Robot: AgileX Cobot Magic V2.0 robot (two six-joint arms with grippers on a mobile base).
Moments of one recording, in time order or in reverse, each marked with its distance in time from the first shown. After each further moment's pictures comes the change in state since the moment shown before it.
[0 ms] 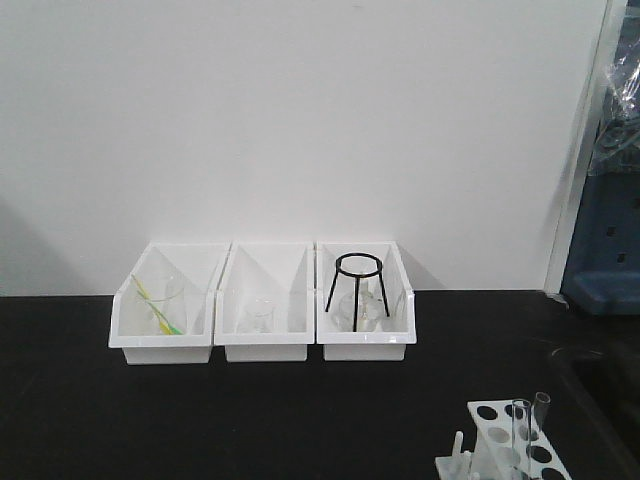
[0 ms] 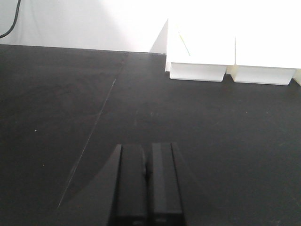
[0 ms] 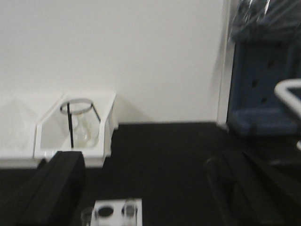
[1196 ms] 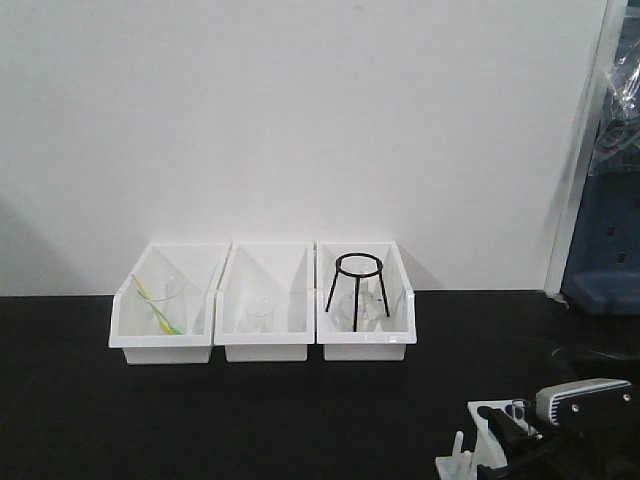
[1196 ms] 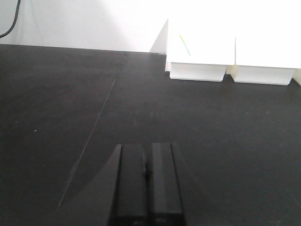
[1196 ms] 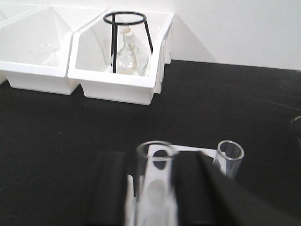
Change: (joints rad) left arm 0.000 0.000 0.000 0.000 0.000 0.000; right arm 0.147 0.576 0.078 -0.046 -0.572 0.020
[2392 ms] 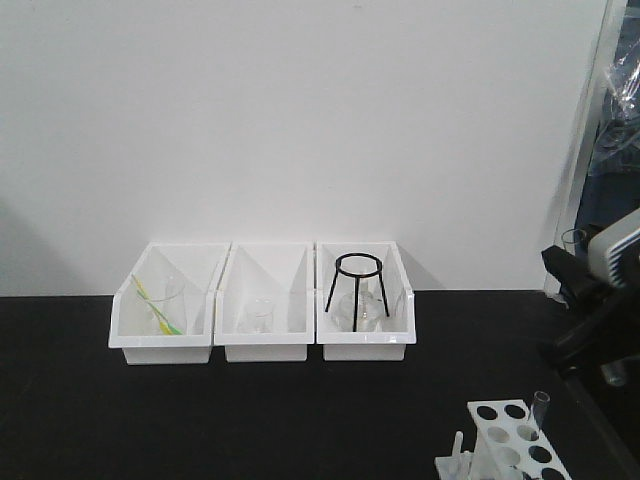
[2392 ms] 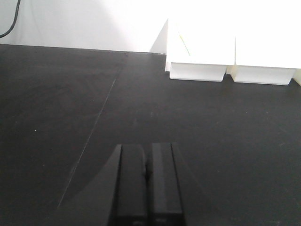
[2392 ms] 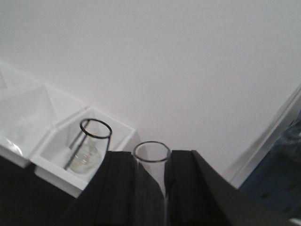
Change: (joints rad) left arm 0.000 0.000 0.000 0.000 0.000 0.000; right arm 0.000 -0.411 -0.396 -0.126 0.608 -0.450
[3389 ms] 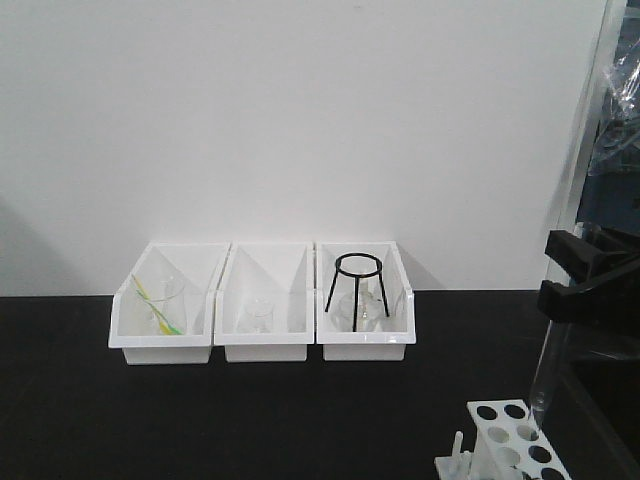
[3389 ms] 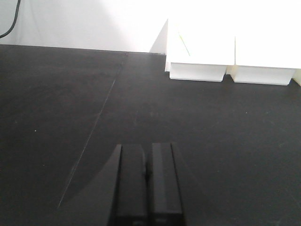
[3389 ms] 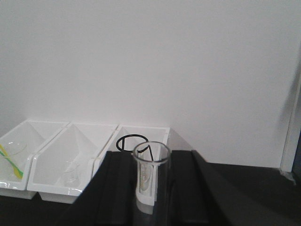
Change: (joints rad) left arm 0.000 0.000 0.000 0.000 0.000 0.000; right arm 0.000 0.000 0.006 0.236 -0.022 0.401
